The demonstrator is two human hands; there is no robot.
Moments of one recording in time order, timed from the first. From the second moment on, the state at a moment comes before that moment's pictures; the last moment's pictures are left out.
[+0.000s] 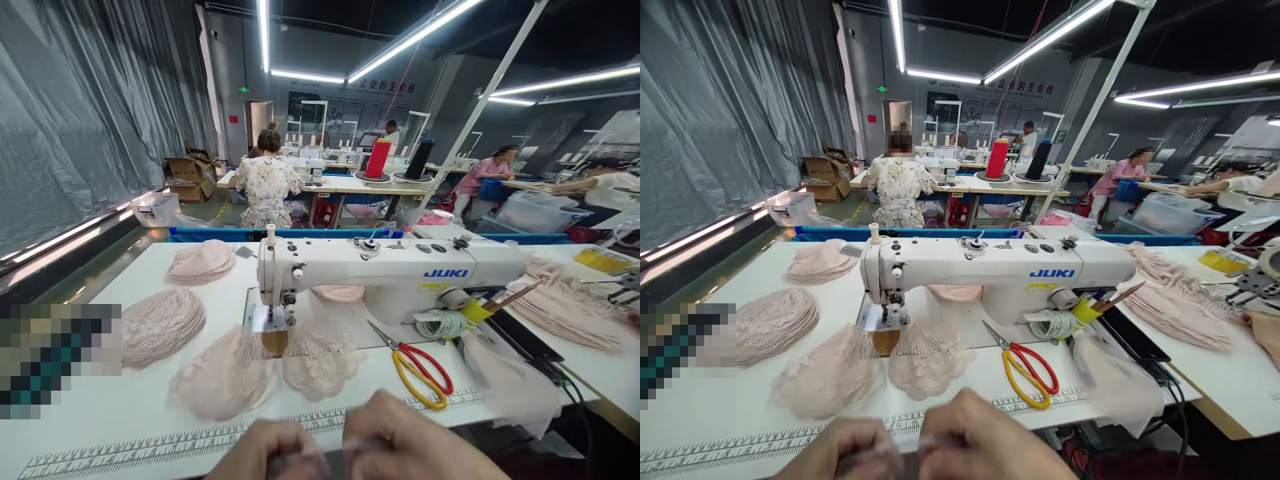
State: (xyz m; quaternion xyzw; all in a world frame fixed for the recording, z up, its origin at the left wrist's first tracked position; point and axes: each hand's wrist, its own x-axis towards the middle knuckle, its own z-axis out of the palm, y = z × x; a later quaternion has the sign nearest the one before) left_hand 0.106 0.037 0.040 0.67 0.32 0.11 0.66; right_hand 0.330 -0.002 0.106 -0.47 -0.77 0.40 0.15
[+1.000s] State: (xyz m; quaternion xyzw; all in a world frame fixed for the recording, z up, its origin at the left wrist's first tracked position) left_hand 0.038 0.095 0.037 0.89 0.45 0.01 0.10; right_hand 0.294 0.074 0.017 -0.42 -0.88 -0.16 0.14
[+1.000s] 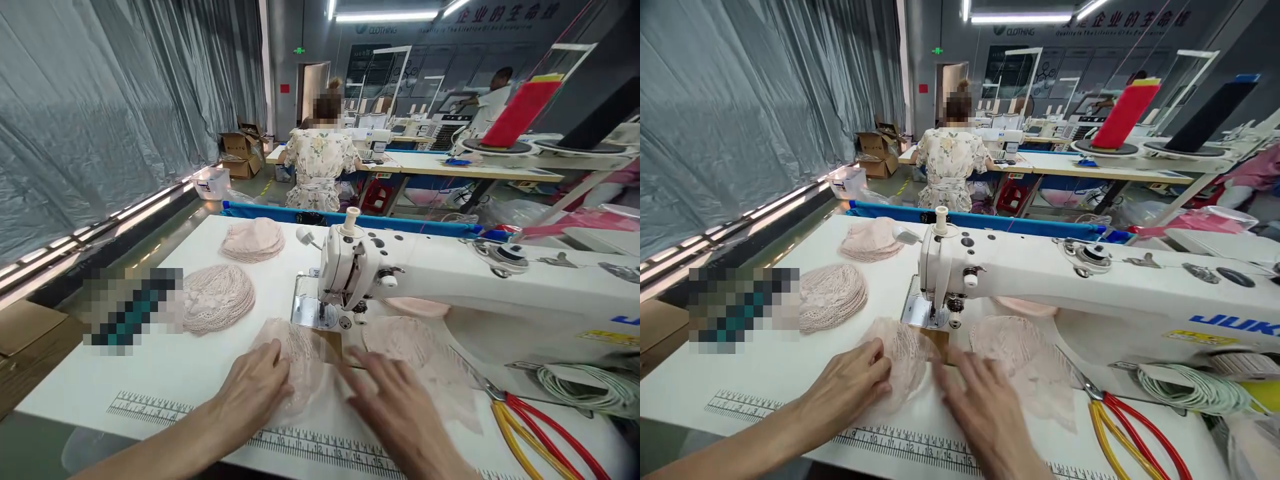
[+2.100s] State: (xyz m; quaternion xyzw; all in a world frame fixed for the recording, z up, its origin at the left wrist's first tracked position) left_hand 0.078 0.192 0.029 0.88 0.43 0.03 0.20; right_hand 0.265 0.115 0.005 -0.36 -0.88 -0.07 0.30
